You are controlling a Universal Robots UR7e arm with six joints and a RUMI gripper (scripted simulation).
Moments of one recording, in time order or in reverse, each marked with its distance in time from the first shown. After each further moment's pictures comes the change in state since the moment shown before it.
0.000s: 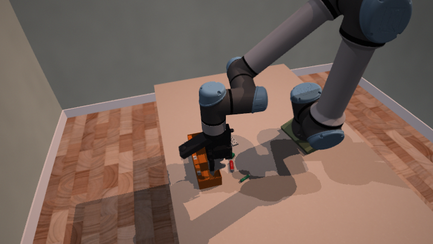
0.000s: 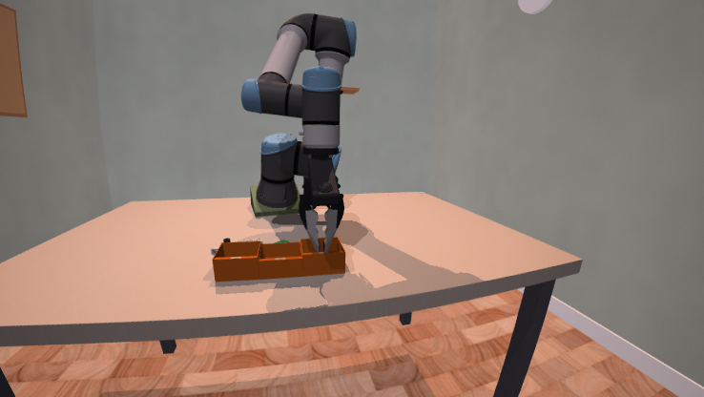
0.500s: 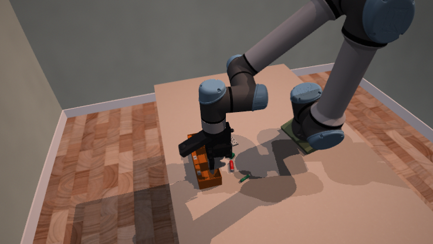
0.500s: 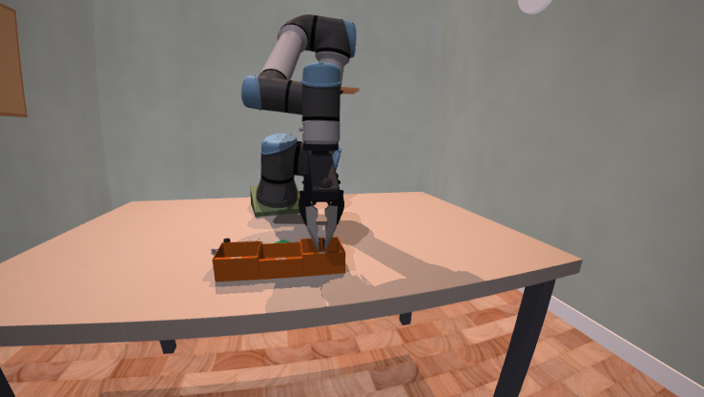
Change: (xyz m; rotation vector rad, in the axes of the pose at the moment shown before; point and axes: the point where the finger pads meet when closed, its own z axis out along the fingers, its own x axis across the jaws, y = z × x) arm 0.000 0.000 -0.008 0.000 0.000 0.000
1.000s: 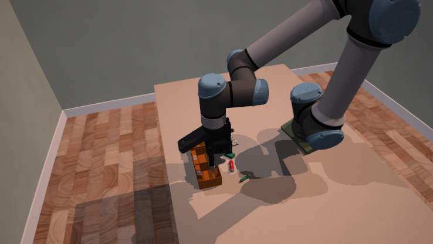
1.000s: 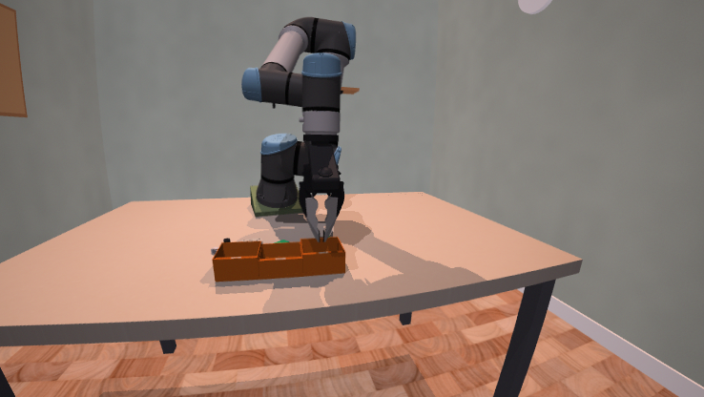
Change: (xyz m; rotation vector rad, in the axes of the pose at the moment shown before) arm 0.000 0.000 -0.018 0.000 0.000 0.000
